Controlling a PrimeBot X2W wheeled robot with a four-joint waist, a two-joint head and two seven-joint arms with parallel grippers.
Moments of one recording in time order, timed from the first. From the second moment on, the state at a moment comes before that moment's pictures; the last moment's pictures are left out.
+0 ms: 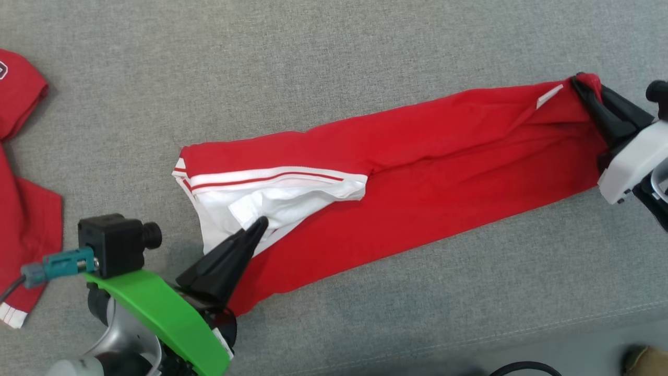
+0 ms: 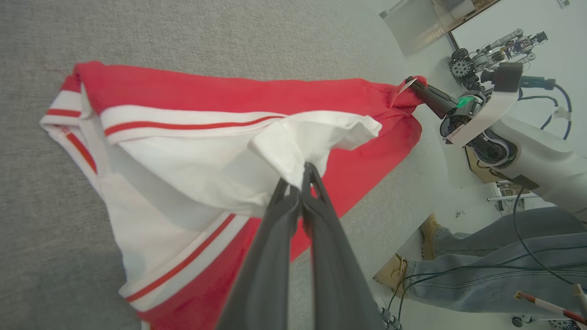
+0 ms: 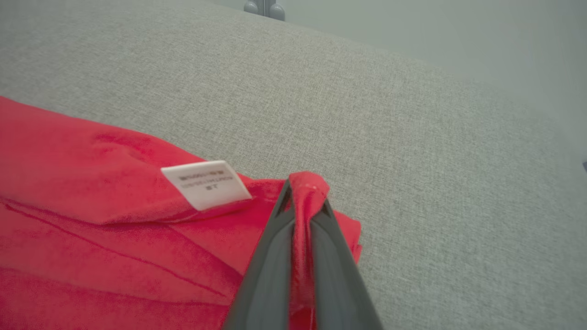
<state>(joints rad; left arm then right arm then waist) -0.14 0.50 -0.40 -0.57 -0.99 0.17 0.46 -0.84 -0.81 0.88 0.42 0.85 0.13 -0.24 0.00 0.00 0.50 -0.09</state>
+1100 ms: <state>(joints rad) -0.13 0.36 -0.42 -0.25 -1.06 0.11 0.35 -0.76 -0.87 0.88 0.36 0.62 0.13 -0.26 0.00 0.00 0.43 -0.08</state>
